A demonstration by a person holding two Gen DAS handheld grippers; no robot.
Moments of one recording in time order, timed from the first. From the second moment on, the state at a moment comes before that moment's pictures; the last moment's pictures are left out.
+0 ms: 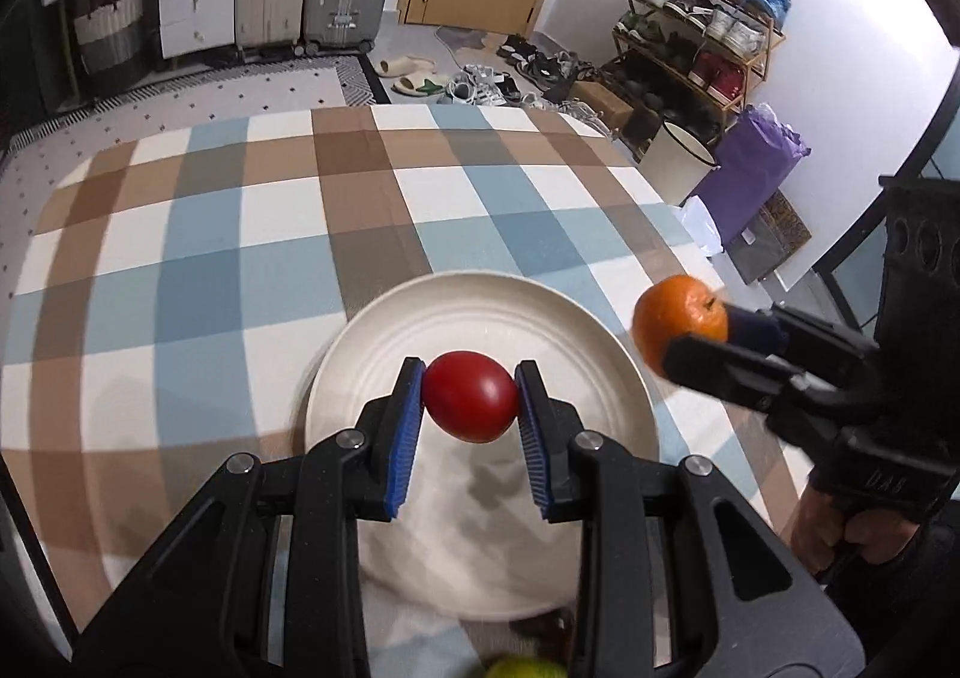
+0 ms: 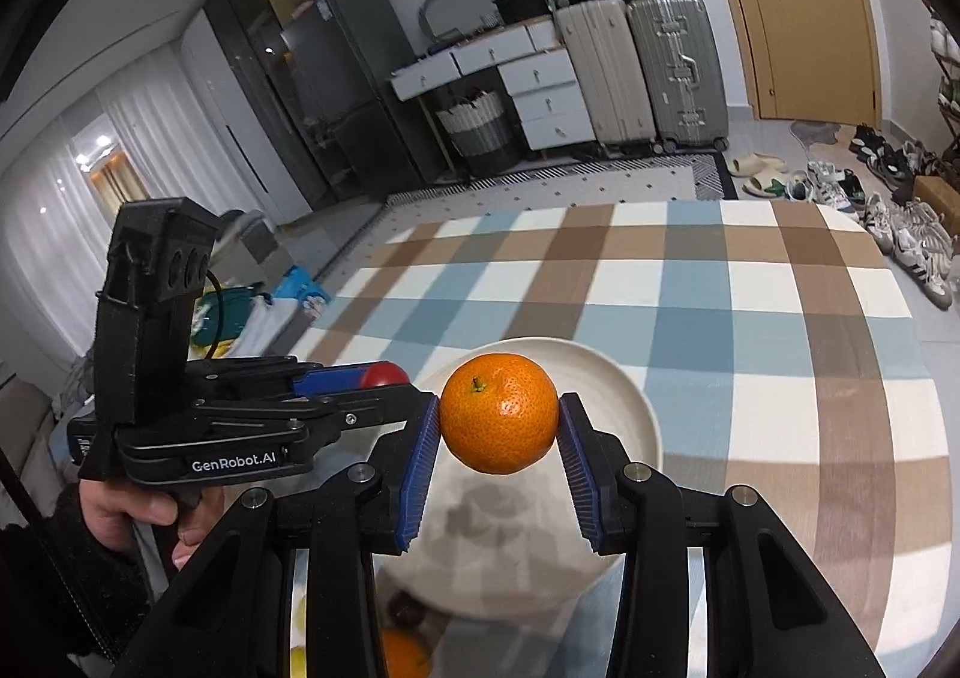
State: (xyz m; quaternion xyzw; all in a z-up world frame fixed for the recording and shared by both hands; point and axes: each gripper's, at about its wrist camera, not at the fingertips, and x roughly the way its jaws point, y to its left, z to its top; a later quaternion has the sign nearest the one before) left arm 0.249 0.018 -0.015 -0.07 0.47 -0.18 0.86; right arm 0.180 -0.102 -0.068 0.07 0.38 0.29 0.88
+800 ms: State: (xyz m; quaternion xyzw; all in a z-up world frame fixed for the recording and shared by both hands) left arm 0.318 0.015 -0.077 -0.11 0.50 -0.19 0.84; right arm 0.235 -0.073 -0.135 0.03 0.42 0.29 0.86
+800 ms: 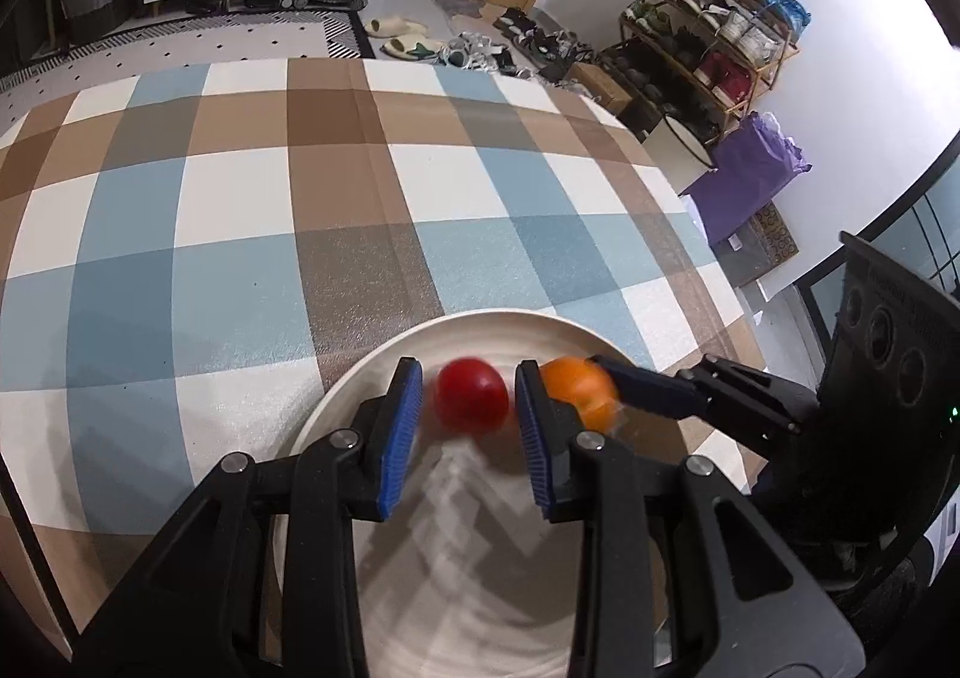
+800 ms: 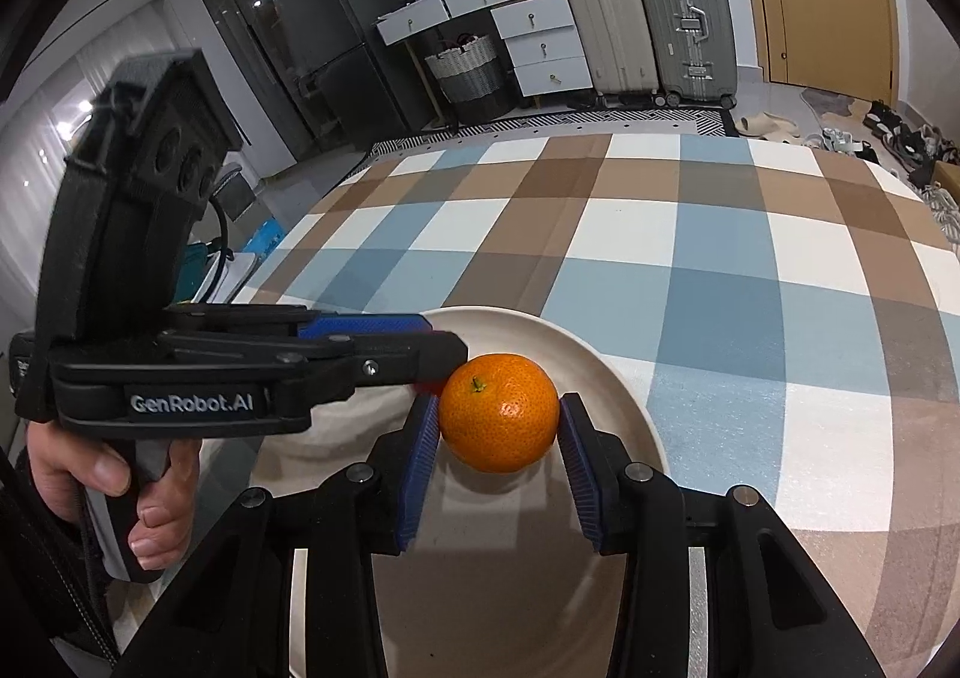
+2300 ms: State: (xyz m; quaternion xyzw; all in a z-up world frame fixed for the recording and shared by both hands) left arm 0.068 0.022 0.054 -0.05 0.39 -0.08 0.92; right arm 0.038 -0.108 -0.024 0.04 0.28 0.27 0.92
